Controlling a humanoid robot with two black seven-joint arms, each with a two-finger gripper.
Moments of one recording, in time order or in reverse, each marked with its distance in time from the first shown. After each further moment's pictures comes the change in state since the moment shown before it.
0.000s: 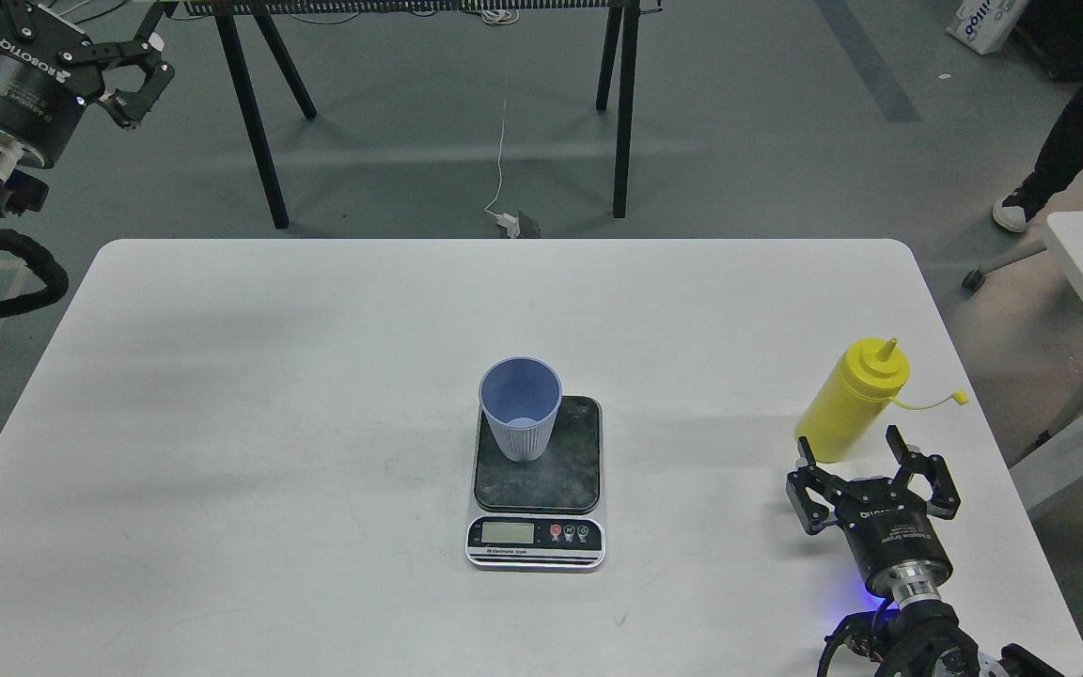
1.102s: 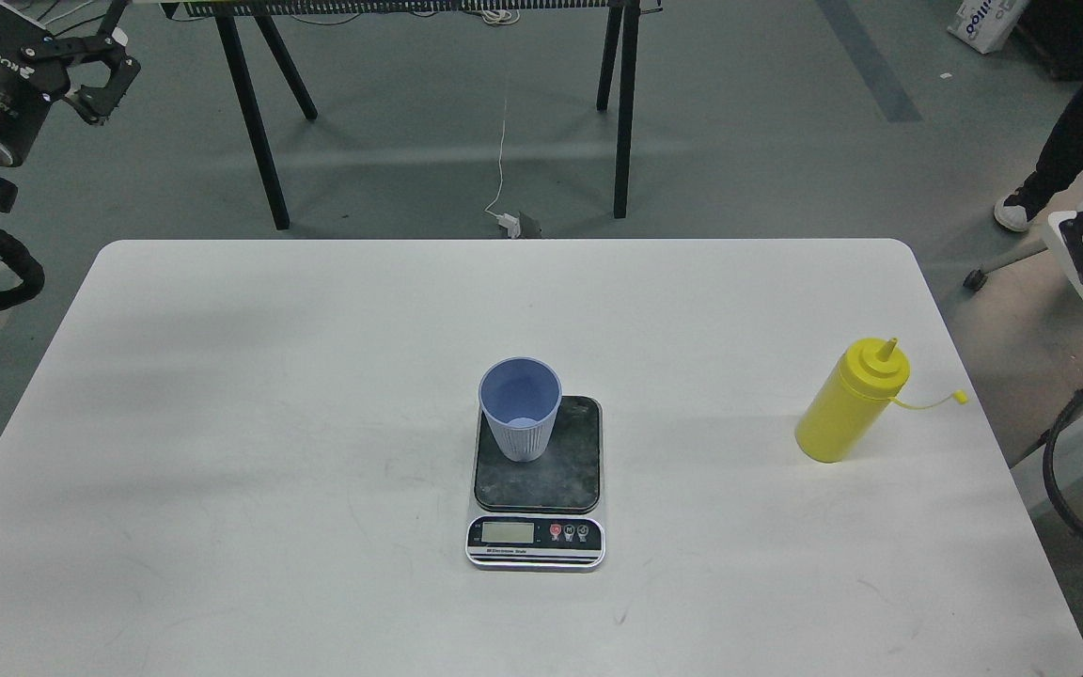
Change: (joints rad) left arm 0.005 -0.015 -0.017 0.076 -0.015 0.000 -0.001; right arm 0.634 -0.351 0.009 -0.370 -0.068 0.000 -0.037
